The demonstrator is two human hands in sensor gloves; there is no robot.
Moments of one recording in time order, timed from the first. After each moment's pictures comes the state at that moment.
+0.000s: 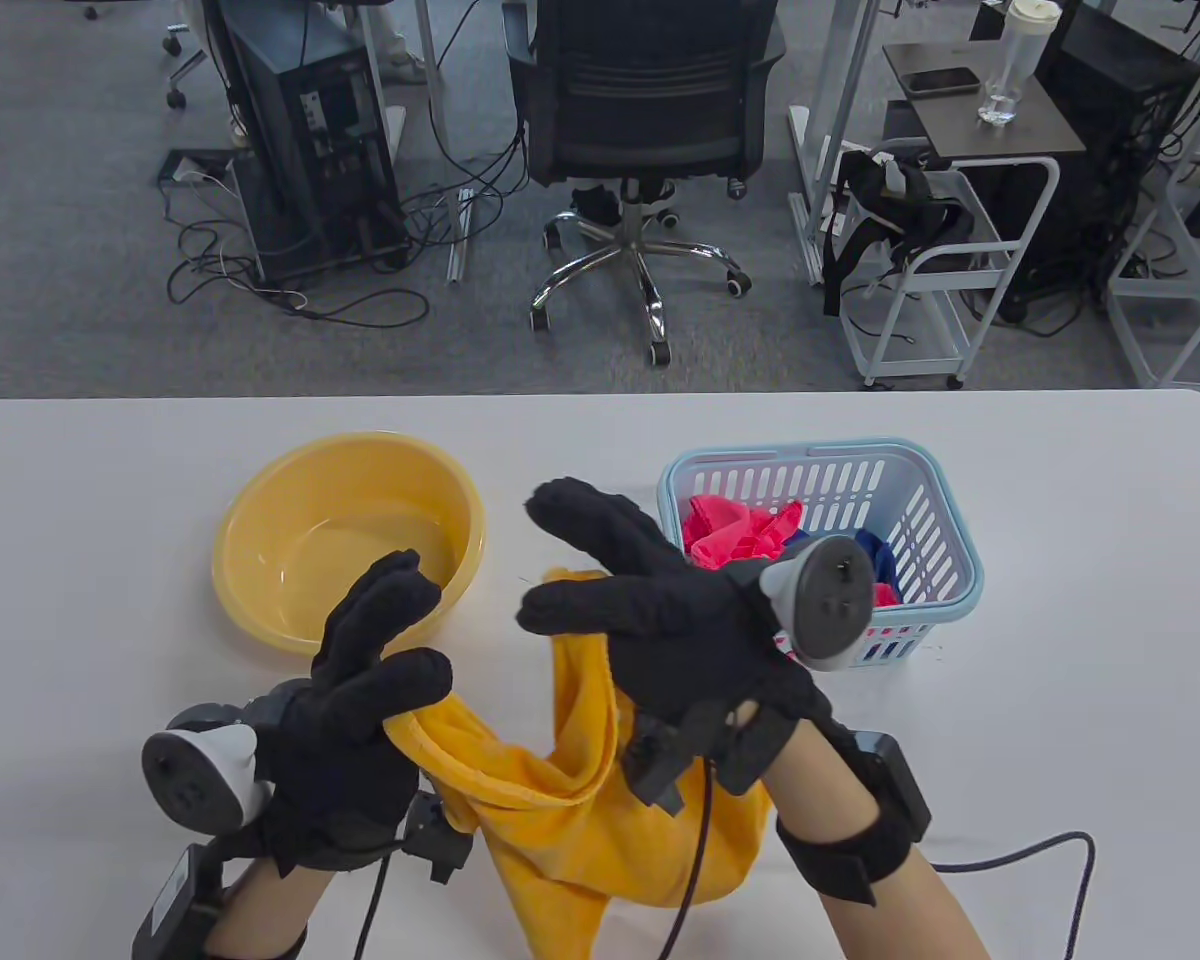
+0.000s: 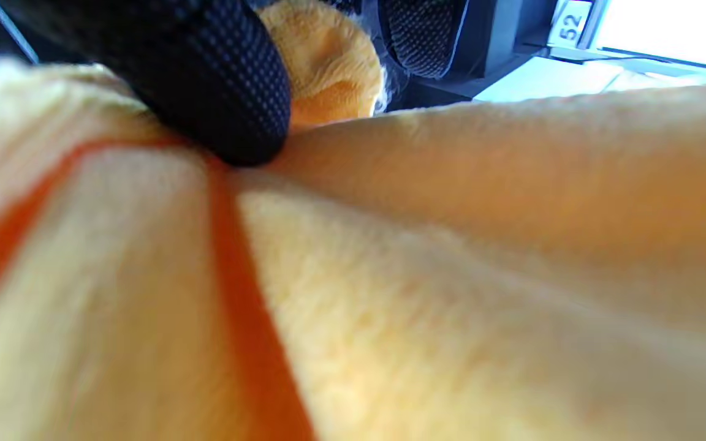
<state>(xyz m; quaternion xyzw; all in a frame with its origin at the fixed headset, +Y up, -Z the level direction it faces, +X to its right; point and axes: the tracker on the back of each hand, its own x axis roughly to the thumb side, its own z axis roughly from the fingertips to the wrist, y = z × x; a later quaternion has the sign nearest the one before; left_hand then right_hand) -0.214 -0.572 -0.231 0.23 -0.34 0.61 0.68 0.030 -0.510 -0.286 0.46 -0.09 0.67 0.58</state>
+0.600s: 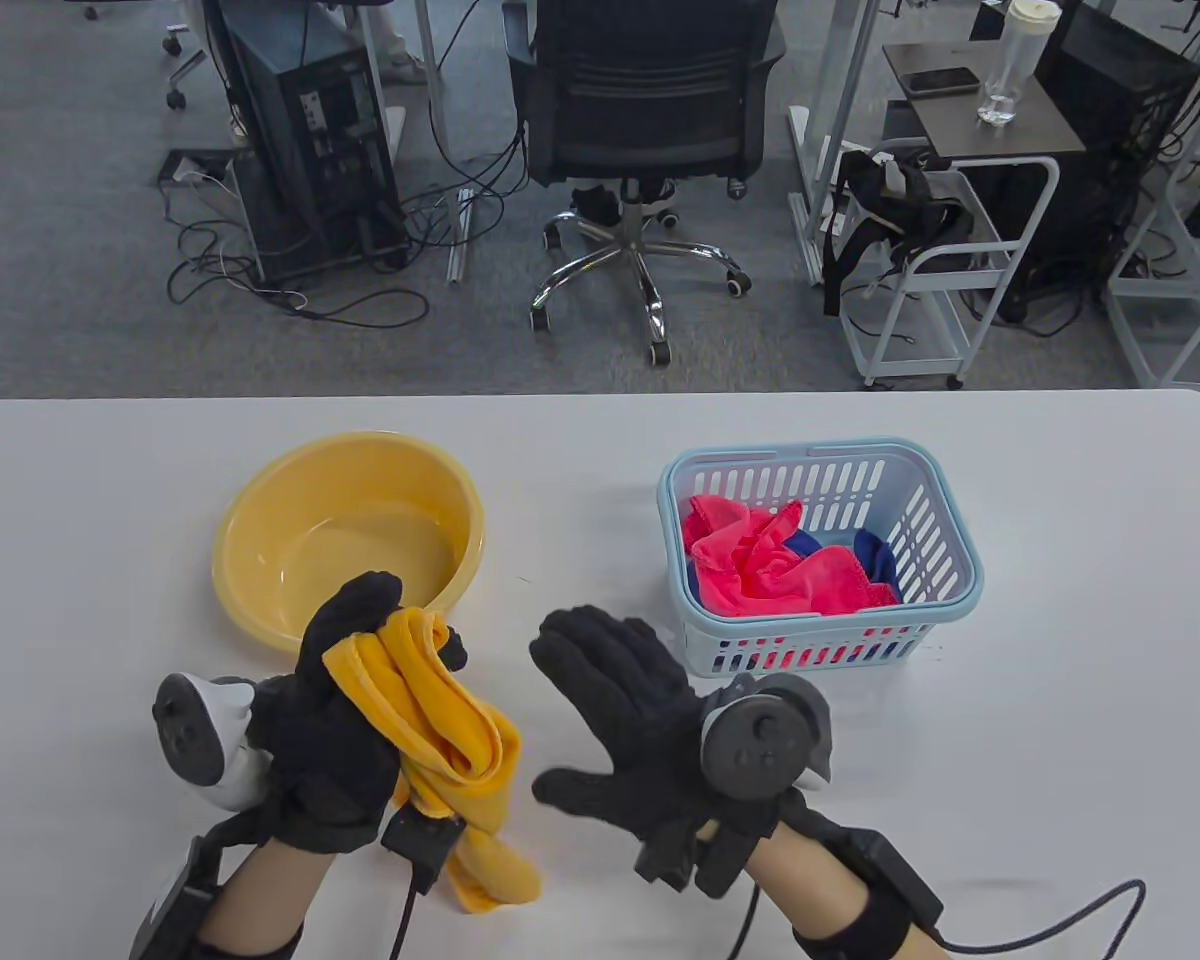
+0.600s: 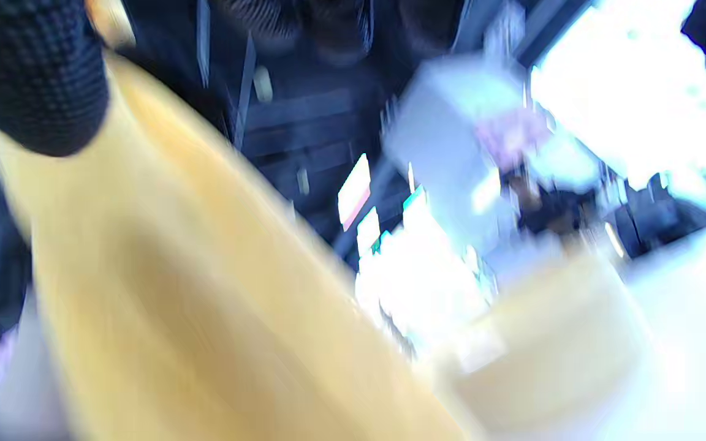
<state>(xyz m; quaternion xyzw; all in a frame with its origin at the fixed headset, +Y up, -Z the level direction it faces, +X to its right) -0.217 -0.586 -0.246 0.15 -0.32 0.70 0.62 0.049 -0.661 -0.249 0.43 -0.01 0.81 0.39</state>
